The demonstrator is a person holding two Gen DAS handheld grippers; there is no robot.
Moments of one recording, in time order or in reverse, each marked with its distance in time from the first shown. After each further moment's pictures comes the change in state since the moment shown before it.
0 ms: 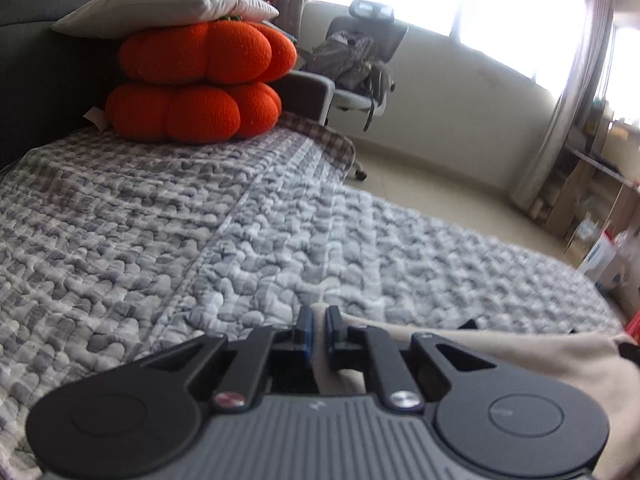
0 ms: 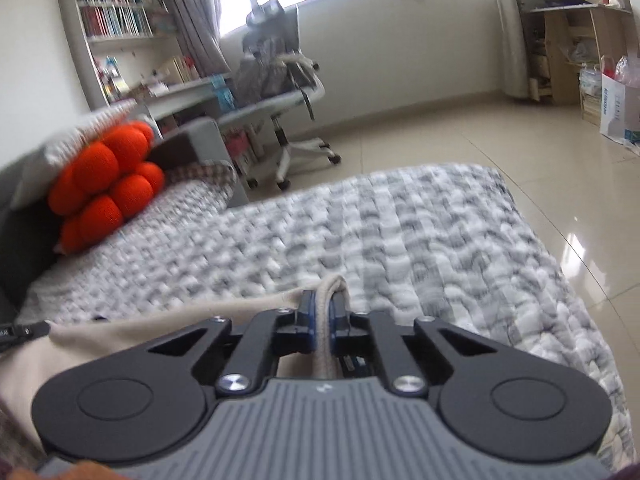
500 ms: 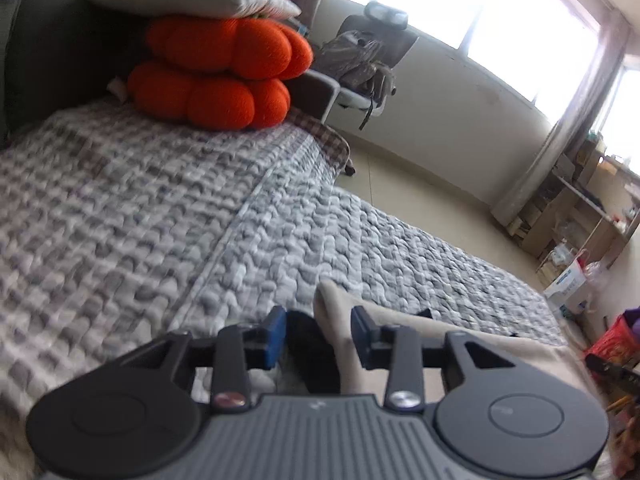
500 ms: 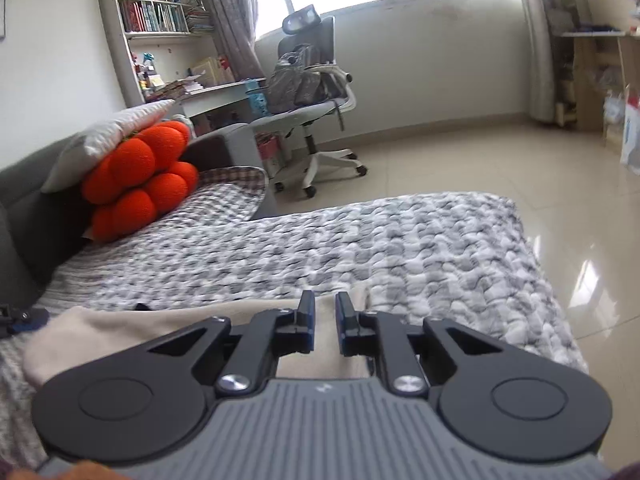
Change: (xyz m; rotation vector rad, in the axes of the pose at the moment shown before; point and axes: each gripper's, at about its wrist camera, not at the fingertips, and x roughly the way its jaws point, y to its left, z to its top) left arm -0.078 0.026 0.004 -0.163 0.050 -0.099; right arm -0.050 0.014 0.011 -0.068 -0.024 0.094
